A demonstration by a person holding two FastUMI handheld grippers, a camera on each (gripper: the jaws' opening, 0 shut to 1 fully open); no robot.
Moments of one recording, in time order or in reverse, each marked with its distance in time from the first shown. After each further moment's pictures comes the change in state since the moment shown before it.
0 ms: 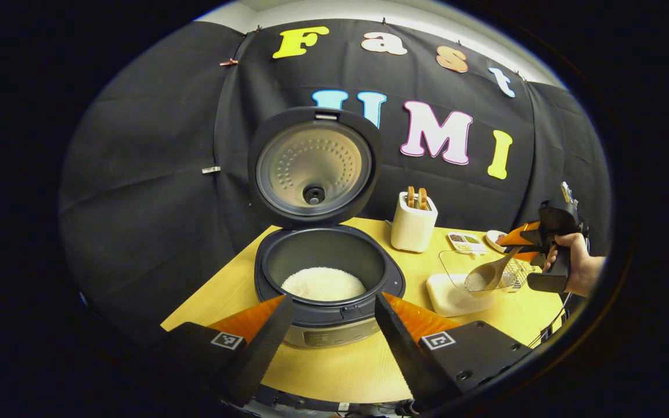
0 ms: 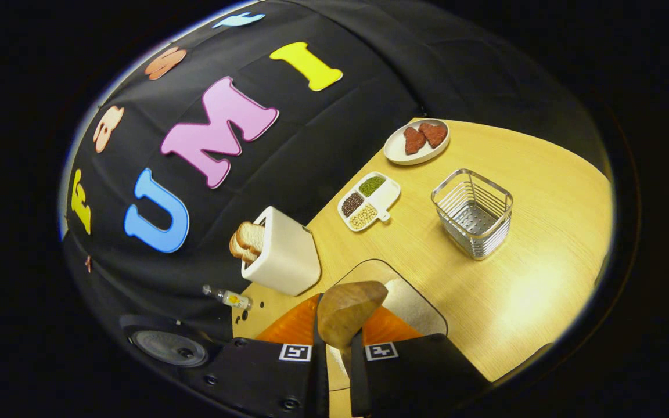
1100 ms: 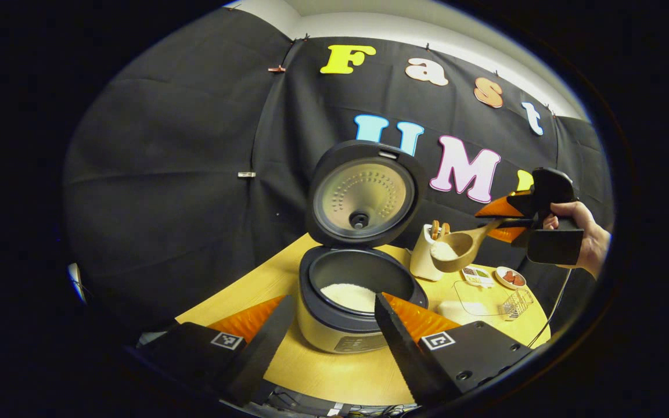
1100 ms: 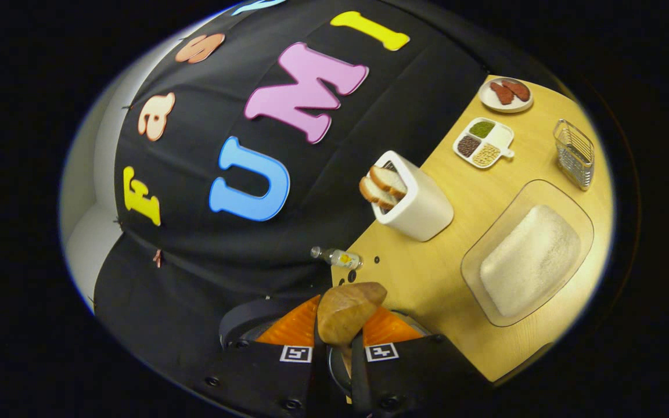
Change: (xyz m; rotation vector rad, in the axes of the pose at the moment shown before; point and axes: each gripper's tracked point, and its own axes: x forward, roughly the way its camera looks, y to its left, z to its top) left arm -0.039 0.069 0.011 -0.164 -0.108 0.095; right arm -0.049 0.241 -0.112 -0.012 0.262 0.383
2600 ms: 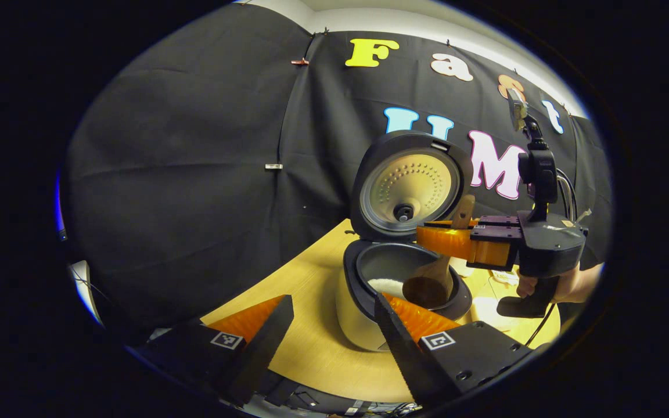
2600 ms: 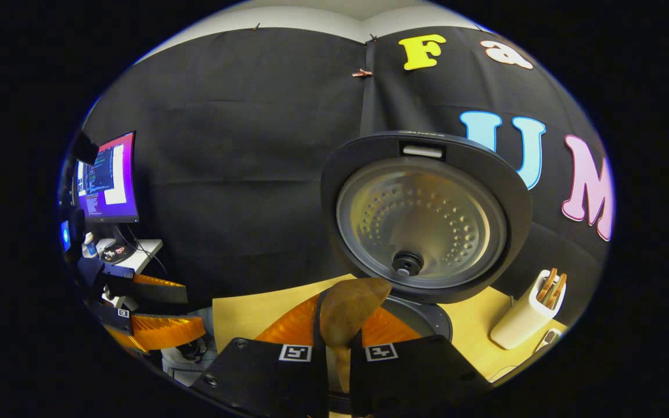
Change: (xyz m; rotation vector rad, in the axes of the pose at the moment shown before) left arm 0.016 0.053 -0.009 -0.001 0.034 0.097; right arm 0.019 0.052 -0.233 -1.293 0.221 0.506
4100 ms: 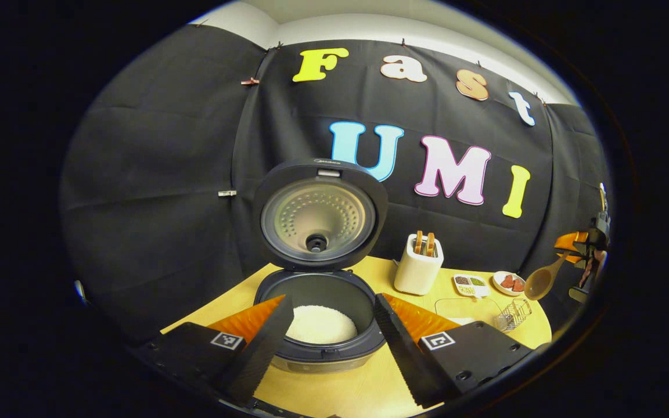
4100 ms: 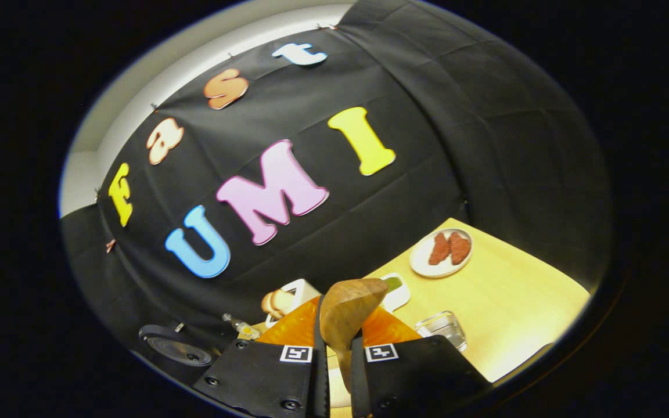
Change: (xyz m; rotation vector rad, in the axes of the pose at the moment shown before) left arm 0.003 -0.163 0.050 0.095 -0.081 -0.091; right arm -0.456 -0.386 -0.082 0.893 -0.383 -1.030
